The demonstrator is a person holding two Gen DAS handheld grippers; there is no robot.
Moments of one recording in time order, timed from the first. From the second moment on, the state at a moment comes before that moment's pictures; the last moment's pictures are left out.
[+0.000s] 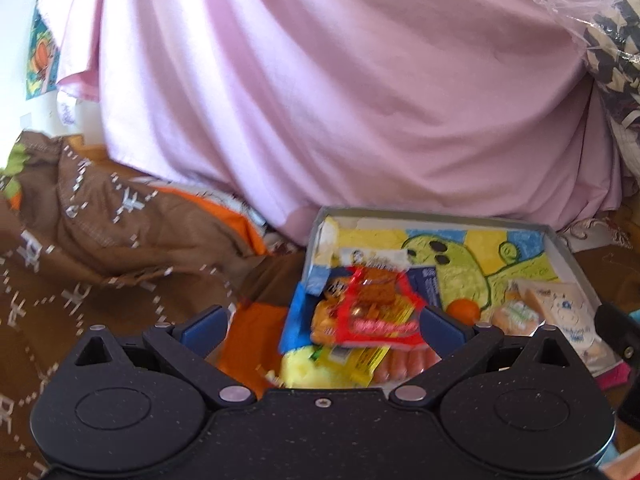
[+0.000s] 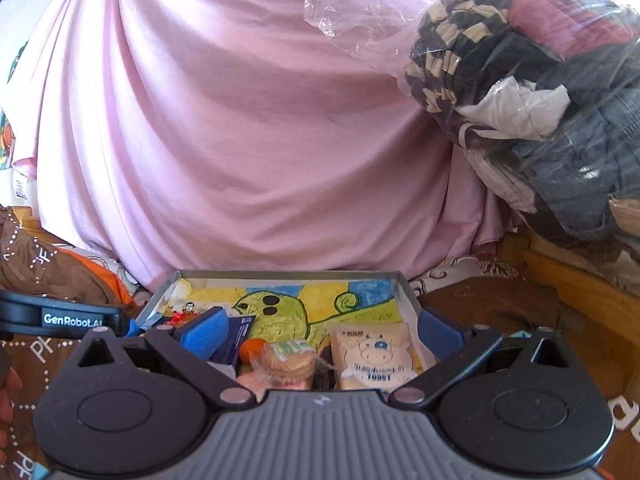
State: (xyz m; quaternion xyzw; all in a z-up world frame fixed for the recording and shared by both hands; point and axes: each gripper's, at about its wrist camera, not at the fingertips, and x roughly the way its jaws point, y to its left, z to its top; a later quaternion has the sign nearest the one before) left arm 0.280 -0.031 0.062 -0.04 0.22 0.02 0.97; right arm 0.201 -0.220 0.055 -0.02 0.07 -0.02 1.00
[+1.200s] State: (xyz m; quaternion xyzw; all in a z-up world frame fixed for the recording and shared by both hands) left arm 0.165 -0.007 0.025 0.00 0.24 0.00 0.97; right arm 0.104 -0.225 0.019 0.02 0.08 0.04 1.00
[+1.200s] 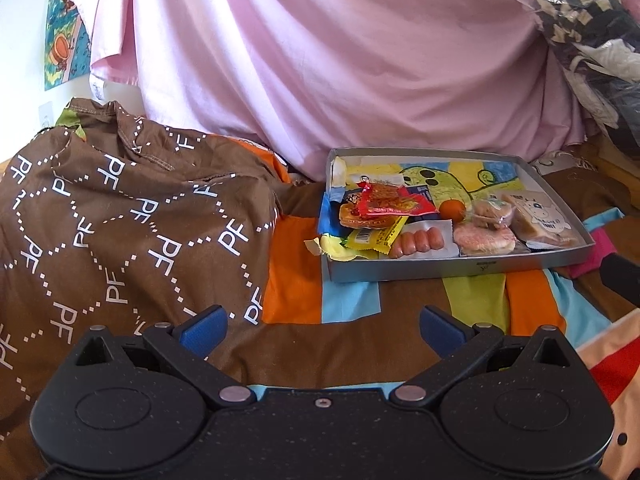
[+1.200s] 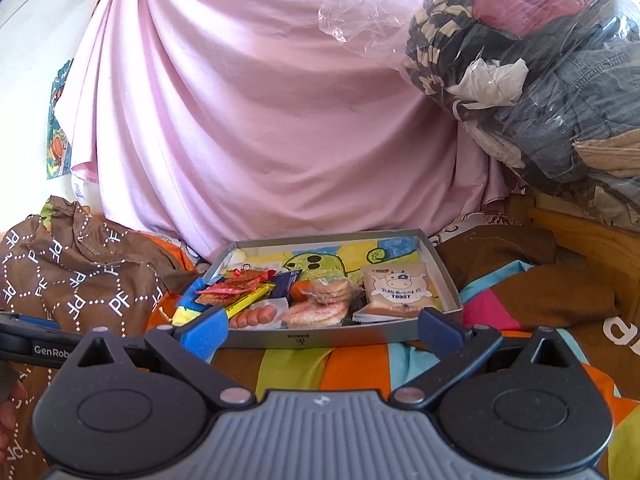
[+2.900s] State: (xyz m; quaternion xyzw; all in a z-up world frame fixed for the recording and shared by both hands) left arm 0.078 0.038 -0.005 0.00 0.19 0.01 0.98; right arm 0.031 -0.184 -0.040 -0.02 0.09 0.09 0.99
